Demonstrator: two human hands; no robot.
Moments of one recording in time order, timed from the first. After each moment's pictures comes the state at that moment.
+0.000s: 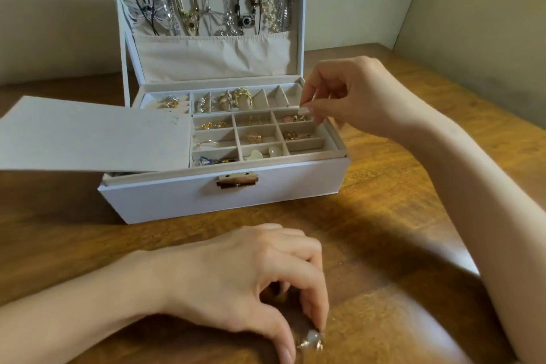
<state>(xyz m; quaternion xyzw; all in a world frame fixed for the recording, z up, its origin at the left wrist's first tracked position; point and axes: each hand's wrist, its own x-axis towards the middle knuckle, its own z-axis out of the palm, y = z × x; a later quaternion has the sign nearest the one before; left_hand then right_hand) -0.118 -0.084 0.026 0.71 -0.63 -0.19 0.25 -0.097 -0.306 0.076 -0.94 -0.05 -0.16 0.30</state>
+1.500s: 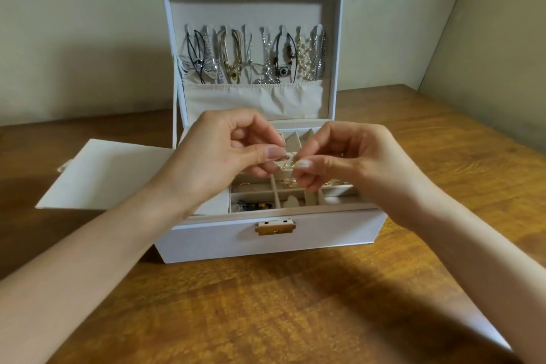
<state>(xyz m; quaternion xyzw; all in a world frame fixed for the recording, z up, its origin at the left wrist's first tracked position) -0.038 -0.082 0.080 0.75 -0.33 -0.07 0.57 -0.106 -0.259 0.069 -0.77 -0.10 -0.09 0.62</state>
